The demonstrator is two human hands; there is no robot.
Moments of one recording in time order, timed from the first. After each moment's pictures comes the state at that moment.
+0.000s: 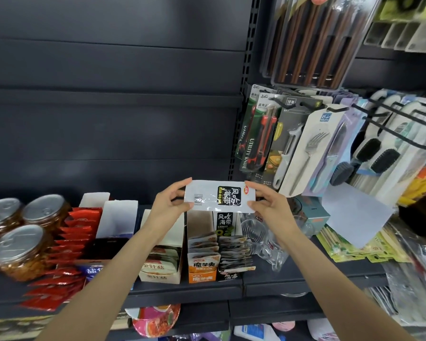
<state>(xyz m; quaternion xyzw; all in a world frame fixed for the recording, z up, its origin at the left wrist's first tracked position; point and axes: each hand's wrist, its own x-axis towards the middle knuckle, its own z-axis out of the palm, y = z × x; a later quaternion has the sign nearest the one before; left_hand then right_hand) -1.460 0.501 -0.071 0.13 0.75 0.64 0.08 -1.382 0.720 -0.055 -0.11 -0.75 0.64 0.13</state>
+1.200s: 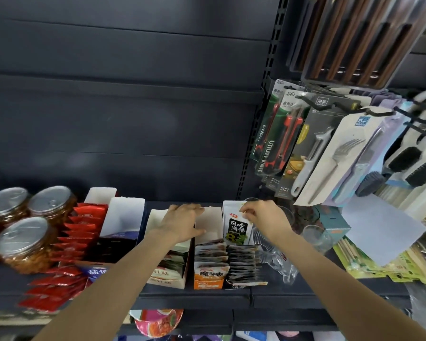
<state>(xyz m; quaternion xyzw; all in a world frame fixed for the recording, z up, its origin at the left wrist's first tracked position) -1.503 0.512 -0.116 0.28 0.95 0.01 0.10 -1.442 0.723 -0.088 -0.02 -0.99 0.16 0.01</state>
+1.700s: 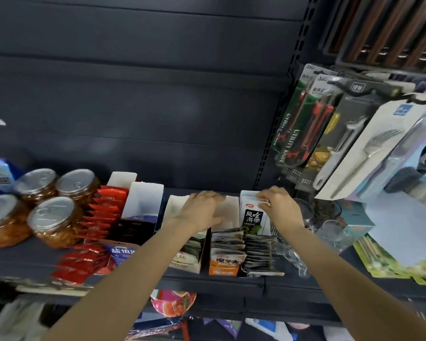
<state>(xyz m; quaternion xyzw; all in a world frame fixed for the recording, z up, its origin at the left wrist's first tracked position) -1.489 0.511 -0.106 0.29 0.95 0.08 0.08 -1.454 0.720 -0.115 -0.02 -0.99 0.14 0.08</state>
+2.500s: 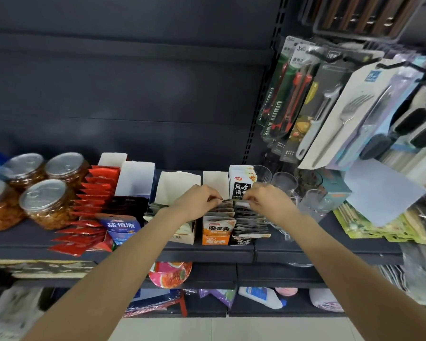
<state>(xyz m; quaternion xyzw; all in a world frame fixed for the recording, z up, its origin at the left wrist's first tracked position) -1.446 0.511 -0.116 0.28 0.91 0.24 0.16 -1.398 0.708 -0.105 0.07 -0.99 0.10 -0.03</state>
